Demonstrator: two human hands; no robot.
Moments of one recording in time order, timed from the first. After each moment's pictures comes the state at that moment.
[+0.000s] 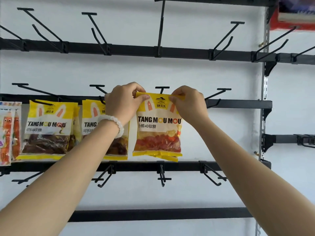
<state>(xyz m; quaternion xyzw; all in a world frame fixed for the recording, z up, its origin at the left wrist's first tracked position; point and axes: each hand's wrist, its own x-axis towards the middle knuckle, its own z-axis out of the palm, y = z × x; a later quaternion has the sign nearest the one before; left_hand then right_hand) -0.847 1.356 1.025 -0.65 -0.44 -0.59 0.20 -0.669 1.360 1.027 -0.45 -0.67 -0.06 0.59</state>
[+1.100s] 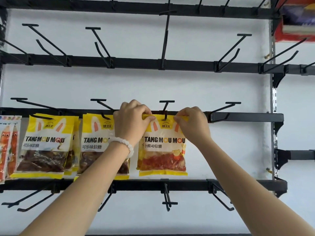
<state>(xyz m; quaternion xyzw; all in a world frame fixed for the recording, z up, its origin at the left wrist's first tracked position) -0.841 1.392 1.013 -0.63 -0.45 -0.55 0.32 -0.665 1.403 1.014 -0.46 -0.66 -0.07 0.58</state>
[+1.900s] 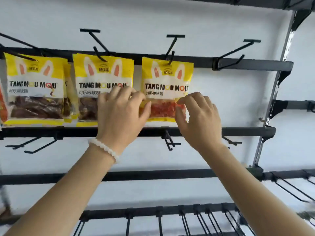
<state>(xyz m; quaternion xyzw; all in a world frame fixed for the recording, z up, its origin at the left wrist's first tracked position) -0.863 1.341 0.917 -0.65 -0.46 -0.44 0.41 -0.680 1.350 0.902 -0.41 -0.65 -0.34 0.54</state>
